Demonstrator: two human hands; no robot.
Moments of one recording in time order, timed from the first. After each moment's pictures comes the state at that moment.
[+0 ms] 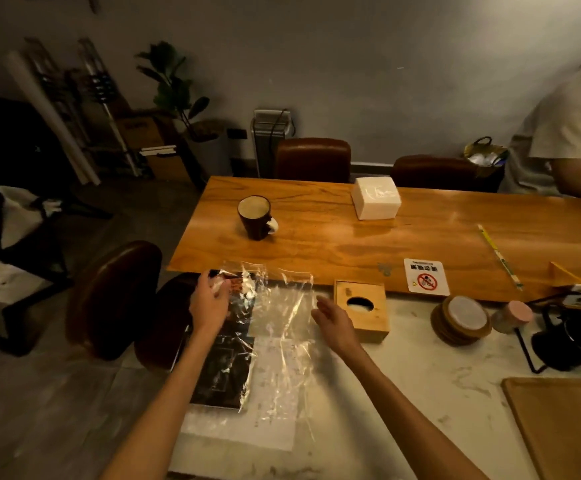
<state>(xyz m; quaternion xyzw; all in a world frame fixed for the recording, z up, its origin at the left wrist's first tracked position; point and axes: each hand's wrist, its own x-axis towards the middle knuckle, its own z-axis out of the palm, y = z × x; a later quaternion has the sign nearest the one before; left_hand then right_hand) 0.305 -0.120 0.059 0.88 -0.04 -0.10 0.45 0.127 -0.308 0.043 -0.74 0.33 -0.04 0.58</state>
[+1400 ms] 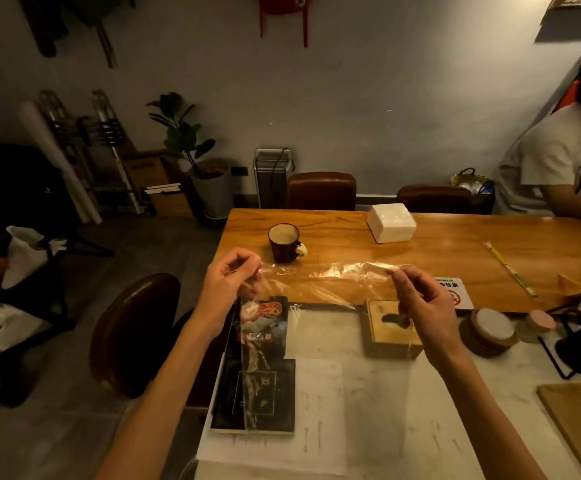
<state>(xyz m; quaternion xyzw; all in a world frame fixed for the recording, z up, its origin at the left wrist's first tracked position) 0.312 -0.064 0.219 0.65 -0.26 -0.21 0.68 0.093 -0.278 0.207 -0.68 0.25 -0.33 0.60</state>
